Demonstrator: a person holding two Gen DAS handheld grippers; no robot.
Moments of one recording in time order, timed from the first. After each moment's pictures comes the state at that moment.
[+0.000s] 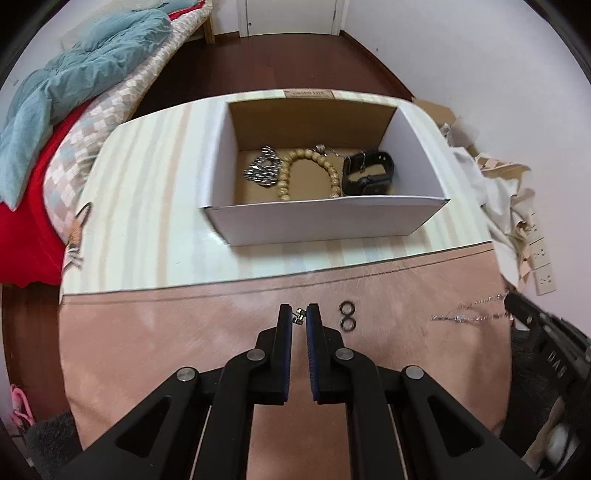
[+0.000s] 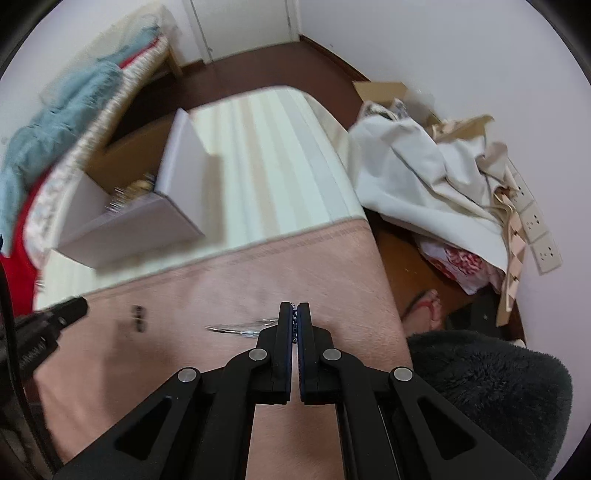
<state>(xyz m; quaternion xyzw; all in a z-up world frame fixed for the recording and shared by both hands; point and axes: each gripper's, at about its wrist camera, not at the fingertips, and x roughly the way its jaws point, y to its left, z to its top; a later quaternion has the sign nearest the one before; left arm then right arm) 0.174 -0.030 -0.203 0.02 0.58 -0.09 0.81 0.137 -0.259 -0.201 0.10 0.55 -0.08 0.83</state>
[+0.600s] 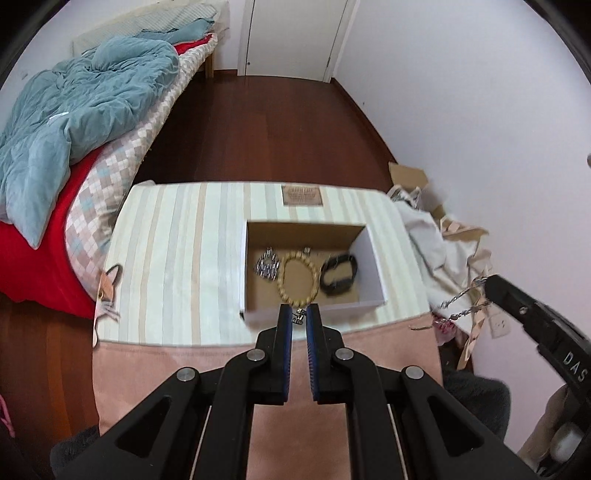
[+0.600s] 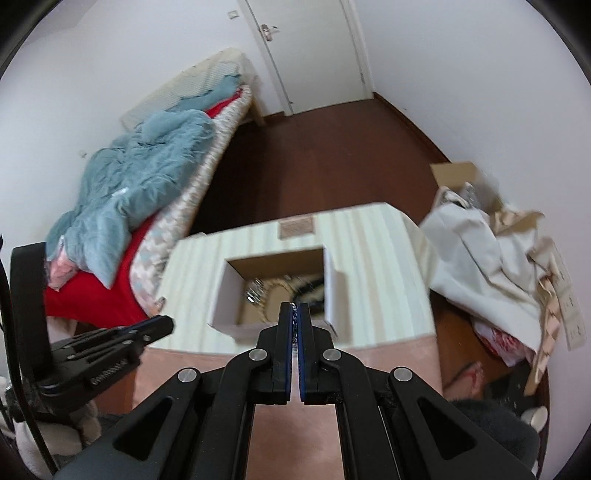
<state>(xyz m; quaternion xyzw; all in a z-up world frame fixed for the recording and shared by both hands) 0.207 -0.001 -0.084 -0.04 0.52 -0.13 0.84 0.182 -0.206 -0.057 0.12 0.46 0.06 0.88</state>
